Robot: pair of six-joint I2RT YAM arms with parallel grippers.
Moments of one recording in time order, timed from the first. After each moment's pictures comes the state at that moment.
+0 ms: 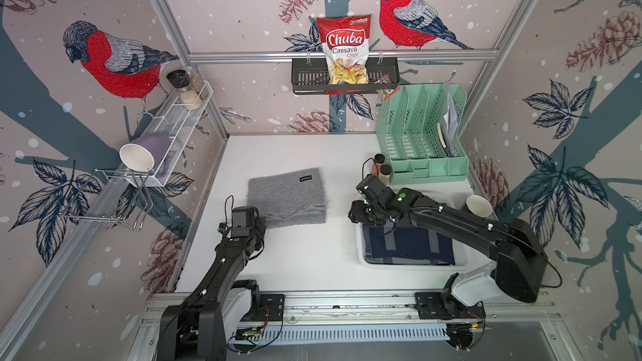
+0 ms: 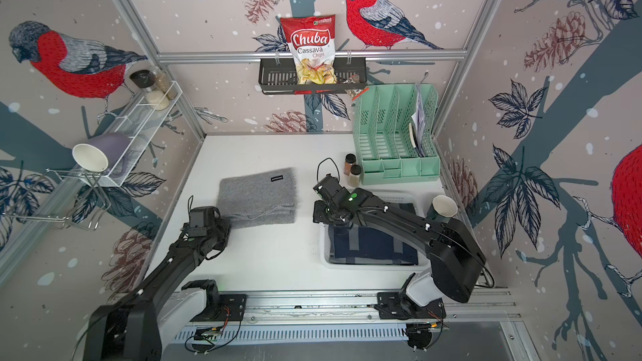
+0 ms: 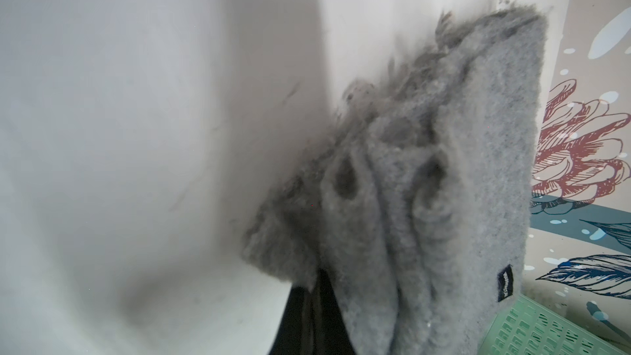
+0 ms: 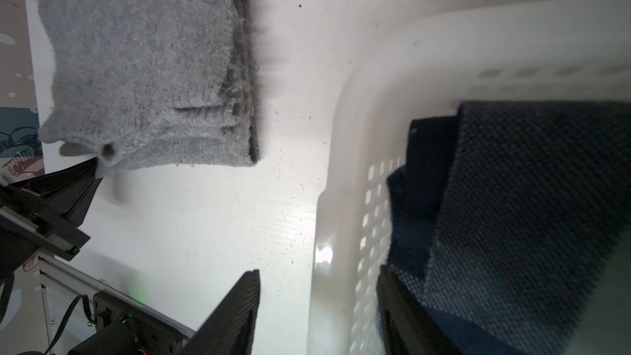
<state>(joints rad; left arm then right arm) 0.05 0.91 0.29 -0.29 0.00 -1.34 0.91 1.52 1.09 -0.63 -0.02 0.82</state>
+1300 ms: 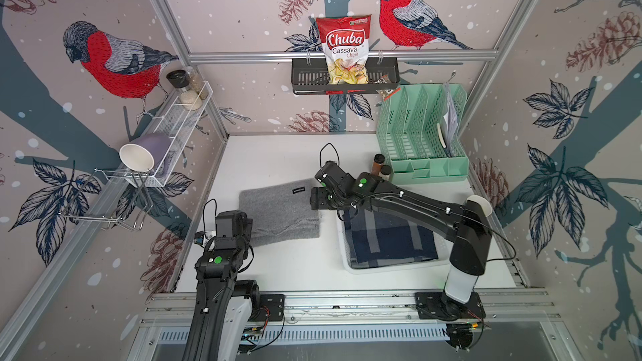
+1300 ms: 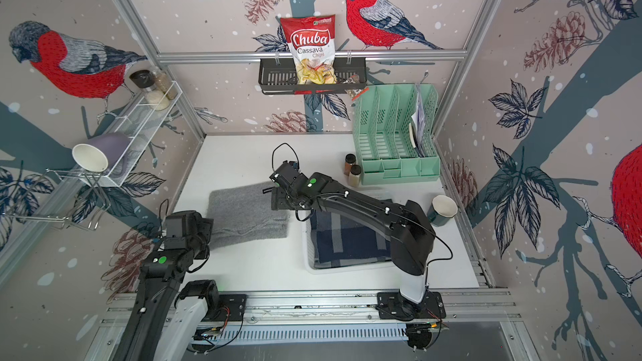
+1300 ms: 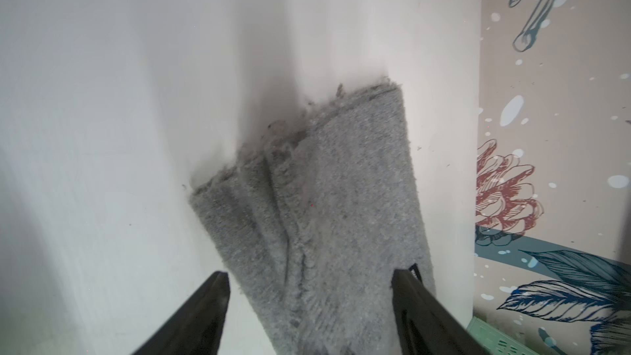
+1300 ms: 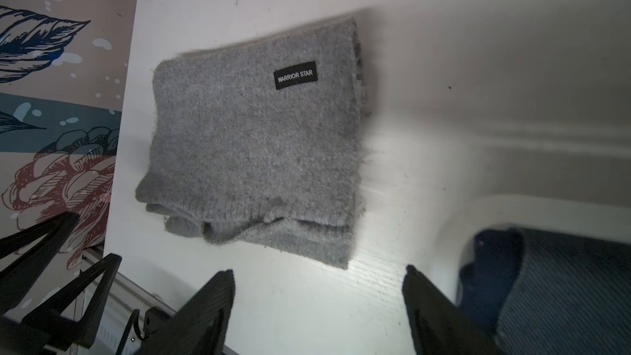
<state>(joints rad) 0.05 0.56 0.58 -0.88 -0.18 -1.38 1.06 1.87 1.66 -0.75 0.07 0.81</state>
